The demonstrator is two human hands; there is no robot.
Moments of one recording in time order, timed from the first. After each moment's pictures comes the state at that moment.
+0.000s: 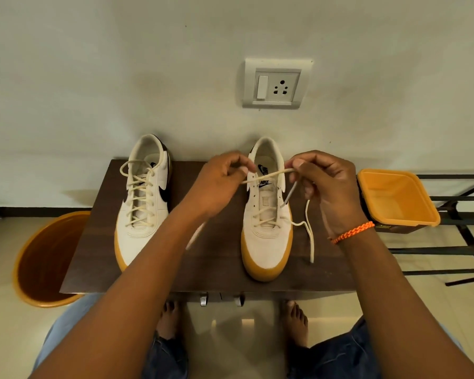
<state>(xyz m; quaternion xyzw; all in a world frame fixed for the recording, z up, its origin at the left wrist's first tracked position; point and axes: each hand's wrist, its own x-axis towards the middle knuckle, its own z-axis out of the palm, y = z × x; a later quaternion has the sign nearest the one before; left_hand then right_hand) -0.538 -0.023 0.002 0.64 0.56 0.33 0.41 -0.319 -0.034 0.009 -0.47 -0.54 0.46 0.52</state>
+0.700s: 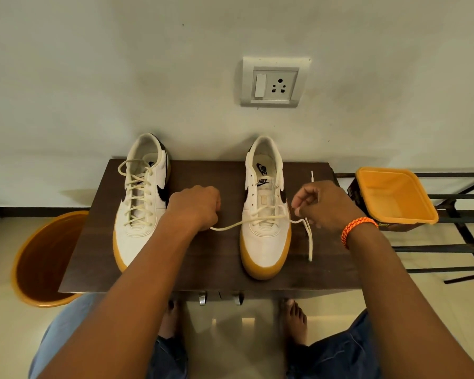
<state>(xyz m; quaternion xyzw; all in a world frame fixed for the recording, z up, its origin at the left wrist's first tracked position) -0.563 -0.028 -0.029 0.70 0.68 -0.12 0.19 -0.290 -0.029 -0.017 -0.66 -0.64 0.37 0.15</state>
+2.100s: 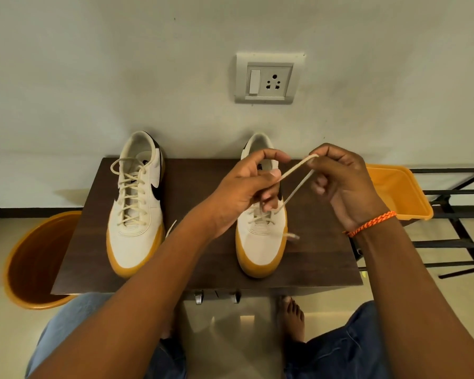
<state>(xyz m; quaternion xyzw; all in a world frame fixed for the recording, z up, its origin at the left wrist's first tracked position) -0.501 -0.043 0.009 0.54 0.34 0.38 0.67 -0.287 -0.028 0.012 -0.47 -0.48 0.53 0.51</state>
